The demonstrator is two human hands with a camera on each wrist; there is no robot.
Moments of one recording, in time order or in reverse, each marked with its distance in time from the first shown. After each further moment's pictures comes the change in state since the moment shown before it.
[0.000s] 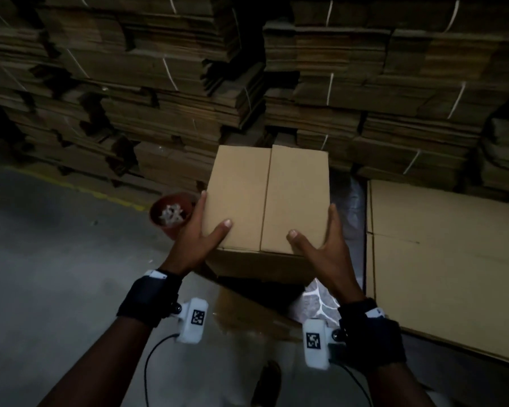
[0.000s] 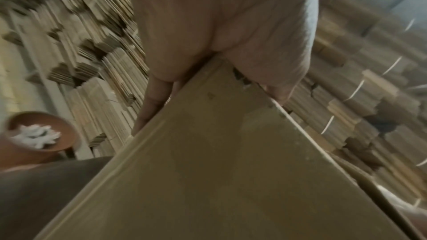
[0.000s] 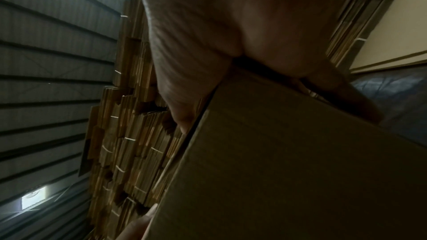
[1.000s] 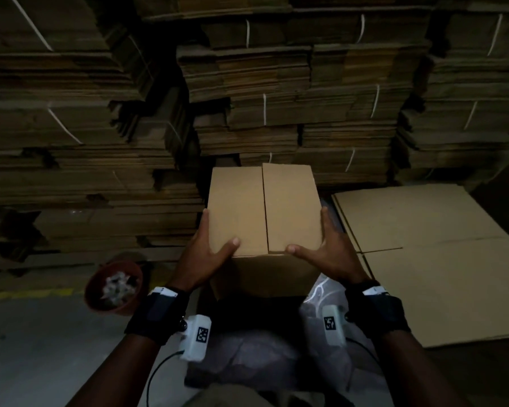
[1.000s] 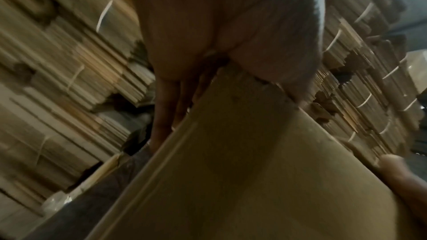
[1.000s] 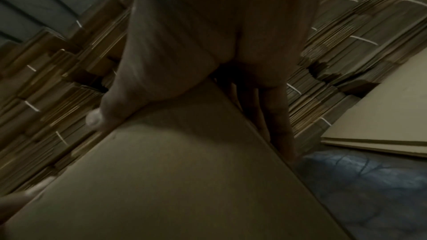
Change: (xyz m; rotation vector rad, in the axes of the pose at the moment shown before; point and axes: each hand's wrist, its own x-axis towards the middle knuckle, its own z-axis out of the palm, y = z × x) left_hand 0.238 -0.009 0.007 0.144 -0.392 0.161; right_hand 0.151 -0.006 0.021 -0.471 0.170 0.190
